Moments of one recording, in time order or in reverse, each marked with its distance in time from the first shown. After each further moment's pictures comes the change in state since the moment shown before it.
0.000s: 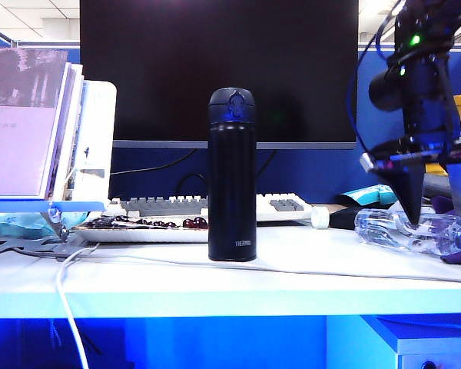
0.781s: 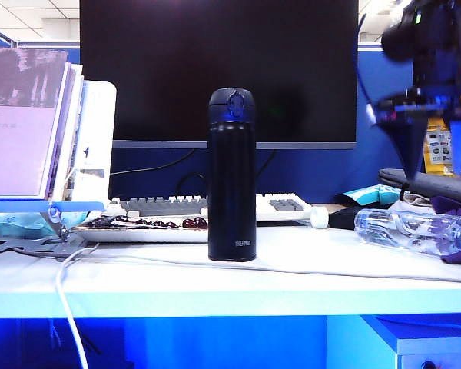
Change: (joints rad) left arm 0.000 0.000 0.000 0.000 0.000 0.000; right arm -0.008 -0.136 0.003 -0.047 -0.087 -0.006
